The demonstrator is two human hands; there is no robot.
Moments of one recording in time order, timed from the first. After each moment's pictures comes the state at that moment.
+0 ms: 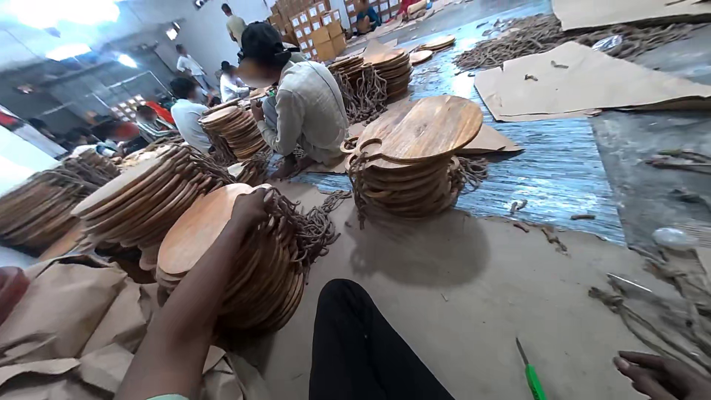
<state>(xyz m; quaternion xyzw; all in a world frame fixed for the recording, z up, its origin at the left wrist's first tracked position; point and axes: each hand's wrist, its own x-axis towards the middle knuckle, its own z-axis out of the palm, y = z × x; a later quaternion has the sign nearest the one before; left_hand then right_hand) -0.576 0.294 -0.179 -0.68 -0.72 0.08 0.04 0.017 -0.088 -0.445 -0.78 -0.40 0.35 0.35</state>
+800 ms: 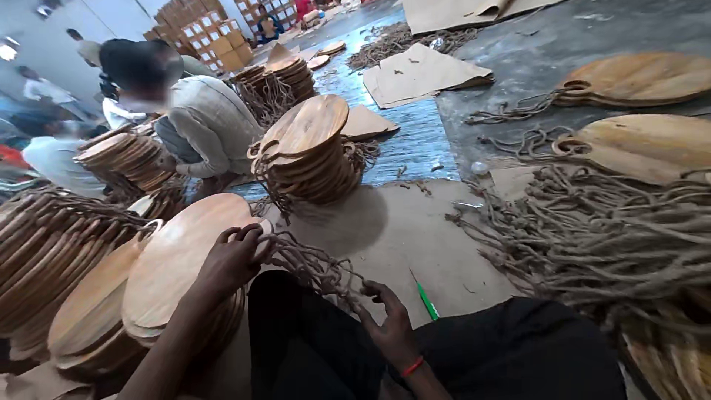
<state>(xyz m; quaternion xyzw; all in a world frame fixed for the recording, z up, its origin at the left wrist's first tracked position) -0.426 0.121 -0.209 -0.91 -0.40 0.05 0.09 -0.217 -0.069 -0.435 -0.58 -0.46 0.19 0.65</state>
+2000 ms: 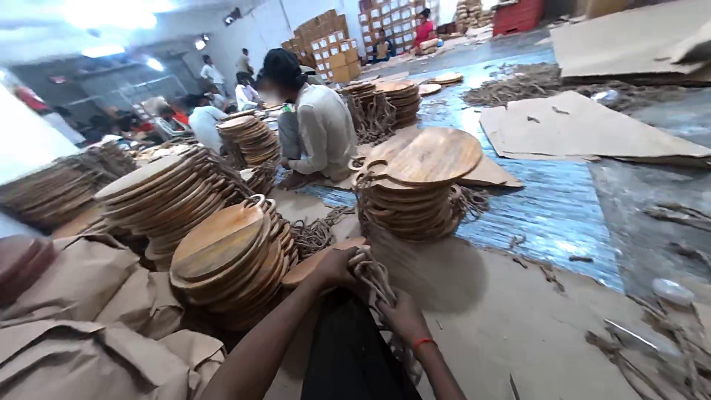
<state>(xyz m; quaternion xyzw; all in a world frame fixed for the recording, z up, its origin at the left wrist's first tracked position) -0.440 0.203 -0.298 -0.83 -0.52 0.03 -0.23 -0.256 0.094 -0.370 -0.65 -0.50 0.48 0.30</state>
